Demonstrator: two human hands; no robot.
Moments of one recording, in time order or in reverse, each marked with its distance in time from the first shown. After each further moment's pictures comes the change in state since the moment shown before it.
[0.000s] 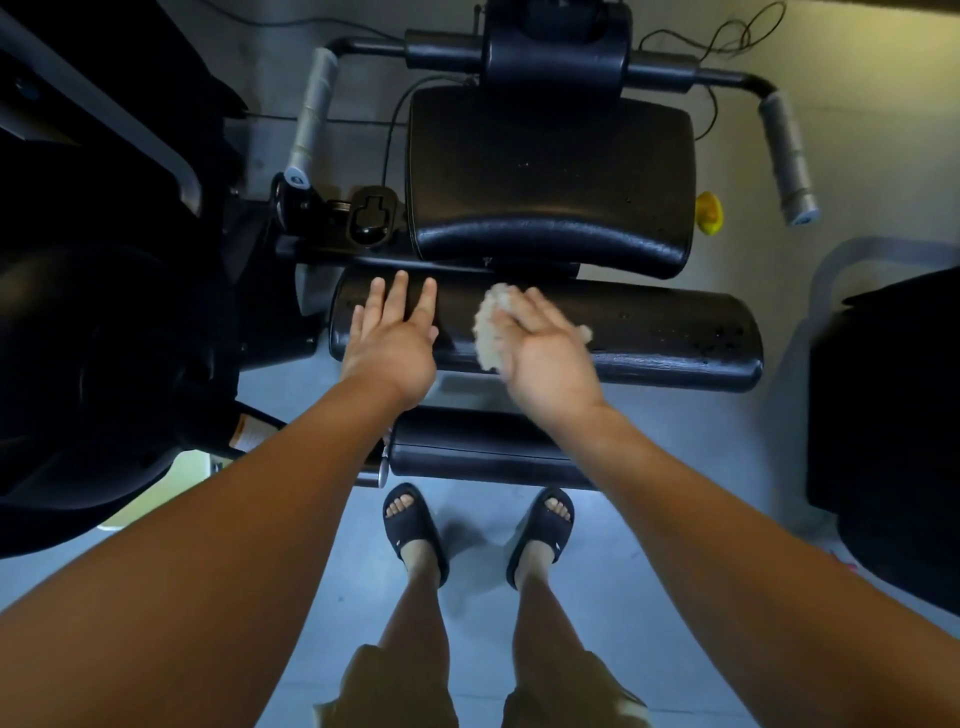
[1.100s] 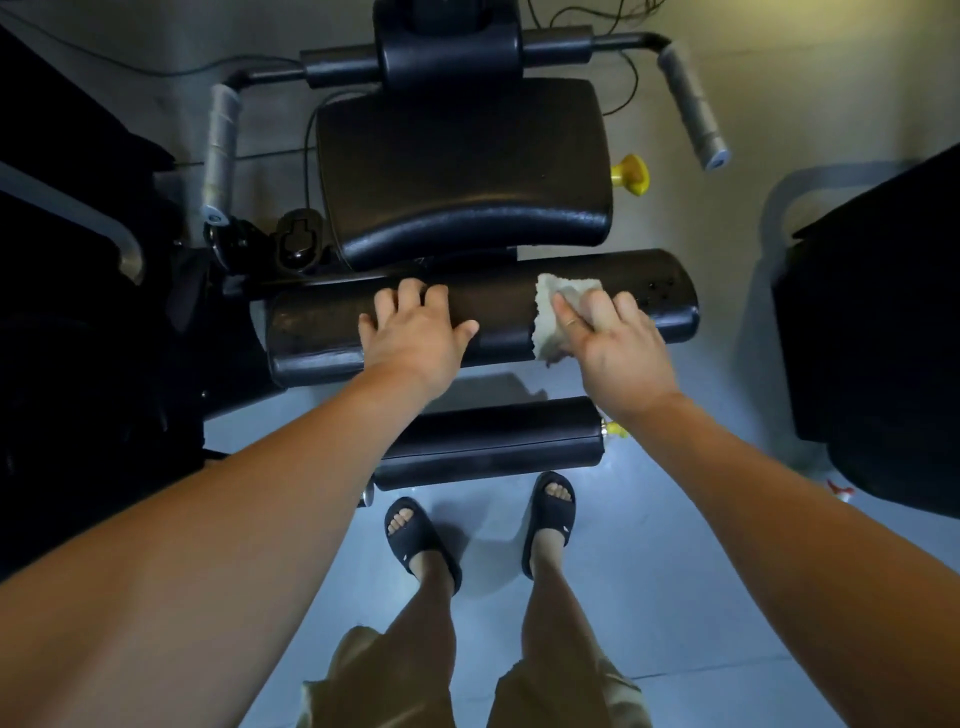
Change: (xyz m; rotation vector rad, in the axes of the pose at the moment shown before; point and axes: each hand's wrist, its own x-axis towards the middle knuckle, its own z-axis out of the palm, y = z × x) left_hand -0.014 0.088 -0.004 0.055 0.083 0.159; right_hand -0.079 0.107 -0.023 -0.319 0.216 0.079
